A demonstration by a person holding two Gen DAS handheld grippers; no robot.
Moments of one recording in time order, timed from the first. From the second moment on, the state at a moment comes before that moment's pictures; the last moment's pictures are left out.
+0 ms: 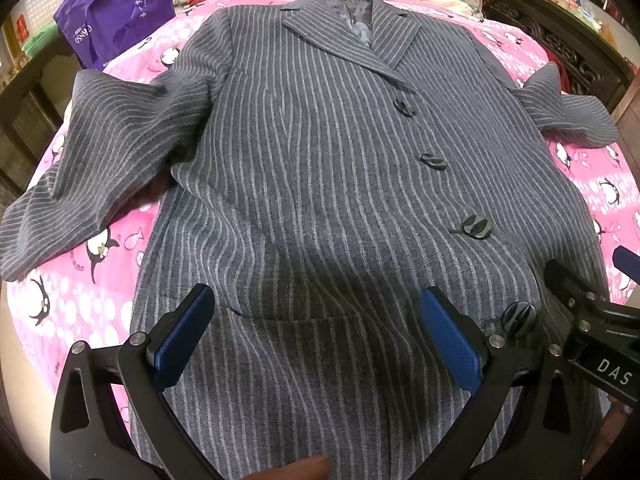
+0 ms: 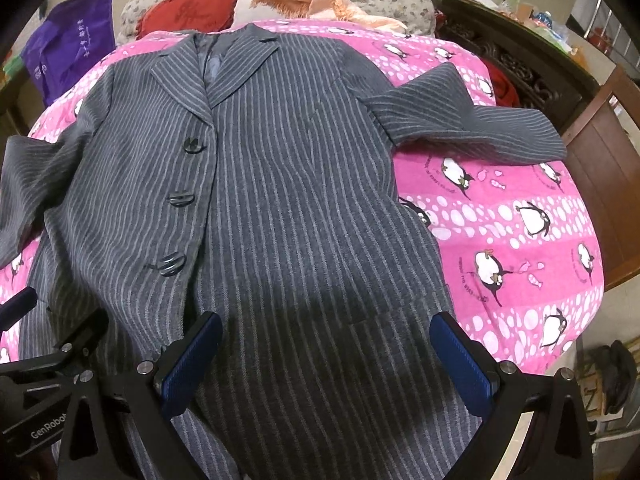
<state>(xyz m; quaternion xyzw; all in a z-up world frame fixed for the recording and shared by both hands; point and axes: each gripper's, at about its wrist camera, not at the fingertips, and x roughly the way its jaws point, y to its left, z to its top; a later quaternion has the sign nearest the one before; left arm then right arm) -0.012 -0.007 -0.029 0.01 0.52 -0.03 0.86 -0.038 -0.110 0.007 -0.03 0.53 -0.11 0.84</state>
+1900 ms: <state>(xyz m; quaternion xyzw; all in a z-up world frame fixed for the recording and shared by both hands) -0.018 0.000 -0.028 0.00 0.51 -0.01 0.86 -0.040 -0.096 0.012 -0.04 0.52 -0.09 0.85</state>
